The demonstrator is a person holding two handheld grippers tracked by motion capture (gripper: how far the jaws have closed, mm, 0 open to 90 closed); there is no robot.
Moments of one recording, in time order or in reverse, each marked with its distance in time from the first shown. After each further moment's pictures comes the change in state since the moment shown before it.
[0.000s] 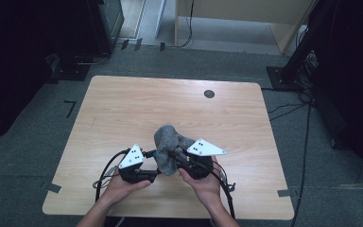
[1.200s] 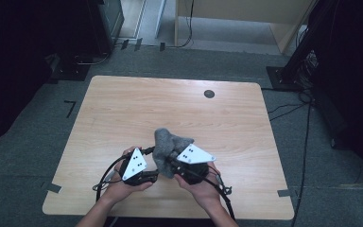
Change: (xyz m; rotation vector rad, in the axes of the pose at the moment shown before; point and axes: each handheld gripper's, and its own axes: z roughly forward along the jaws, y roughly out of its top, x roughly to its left) left arm -0.016 0.006 -0.004 -0.065 0.148 0.198; right arm 0.018 0.001 0.001 0.059 -0.057 -0.164
